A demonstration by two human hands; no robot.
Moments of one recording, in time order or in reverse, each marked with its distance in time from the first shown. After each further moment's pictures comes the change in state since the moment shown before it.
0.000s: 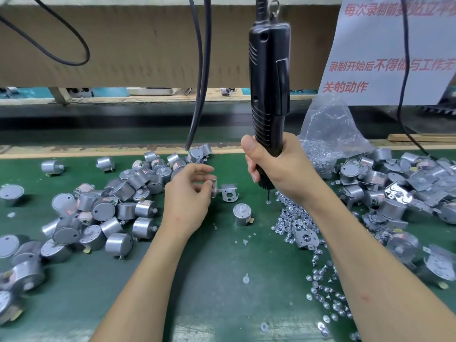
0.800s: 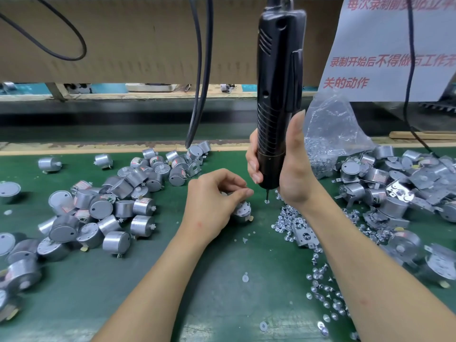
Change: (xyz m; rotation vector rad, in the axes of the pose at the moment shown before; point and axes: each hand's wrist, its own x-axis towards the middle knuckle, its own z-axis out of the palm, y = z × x) left_hand -0.016 0.017 0.024 -0.021 -0.137 0.116; right_hand -0.001 0.002 0.008 0.376 -0.052 -0.013
